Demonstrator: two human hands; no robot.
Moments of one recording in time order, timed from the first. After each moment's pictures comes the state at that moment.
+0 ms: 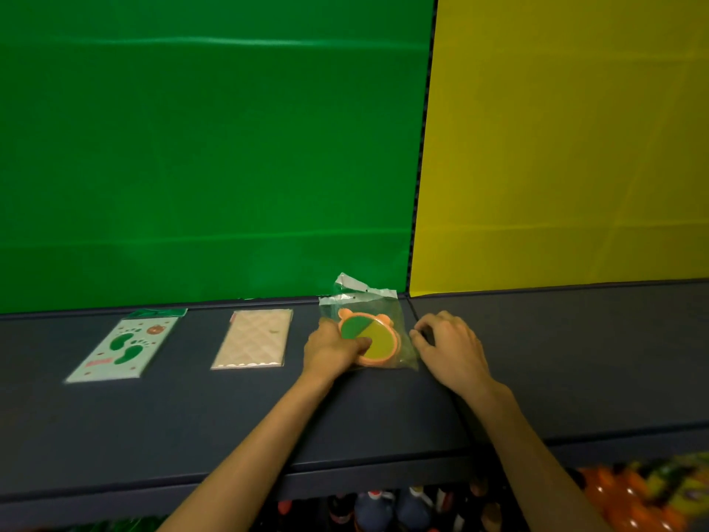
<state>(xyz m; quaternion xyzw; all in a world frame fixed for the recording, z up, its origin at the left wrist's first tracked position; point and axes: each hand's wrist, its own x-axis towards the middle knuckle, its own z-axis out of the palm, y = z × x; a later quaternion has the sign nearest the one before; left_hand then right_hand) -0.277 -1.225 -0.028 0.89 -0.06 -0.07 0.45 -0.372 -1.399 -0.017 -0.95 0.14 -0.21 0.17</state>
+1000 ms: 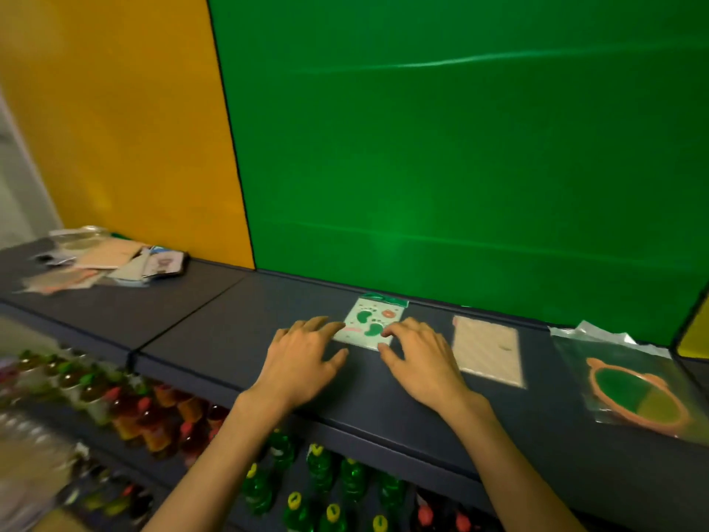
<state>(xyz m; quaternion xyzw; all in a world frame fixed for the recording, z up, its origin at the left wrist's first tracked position) -0.295 -0.832 0.004 0.99 -0.09 0.12 0.06 -0.273 -1.037 -0.007 -0.95 -0.17 -0.15 0.20</state>
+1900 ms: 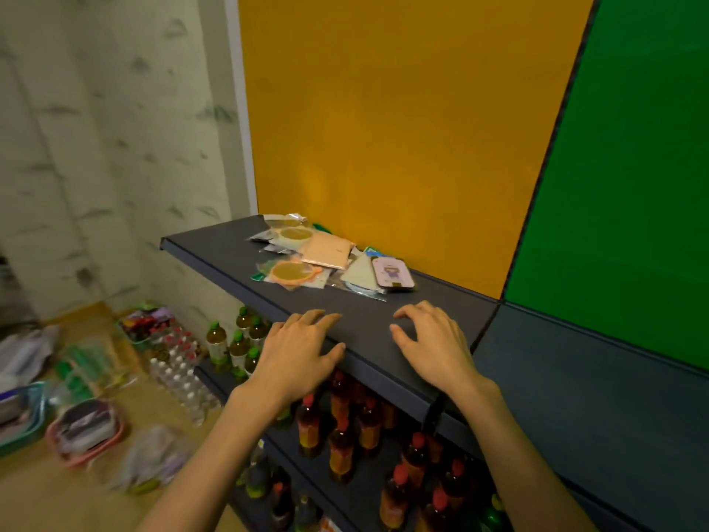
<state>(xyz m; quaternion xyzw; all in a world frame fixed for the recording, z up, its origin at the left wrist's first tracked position) -0.272 -0.325 -0.013 0.99 0.06 0.14 0.05 -0.178 -0.529 -0.005 -0.93 -0.28 -0.13 0.21</state>
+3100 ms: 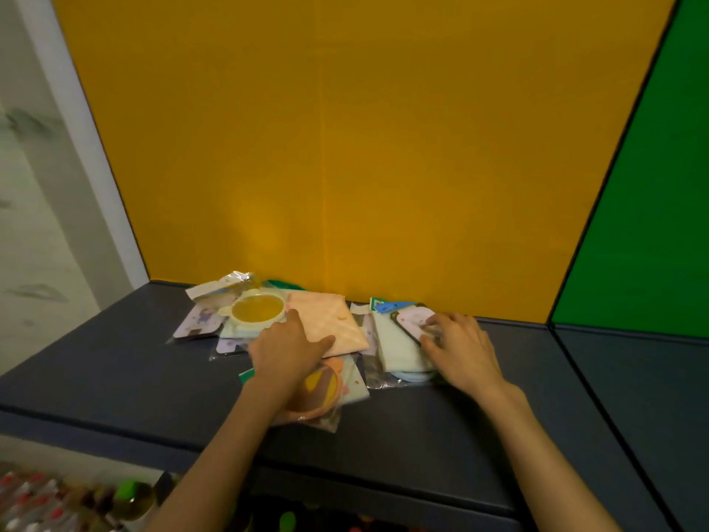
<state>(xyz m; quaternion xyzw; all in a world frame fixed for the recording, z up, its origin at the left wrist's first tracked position) 0.030 -0.113 -0.017 0.99 0.05 0.09 0.12 -0.011 -0.373 -0.013 -0.98 0.04 -0.14 0.16</state>
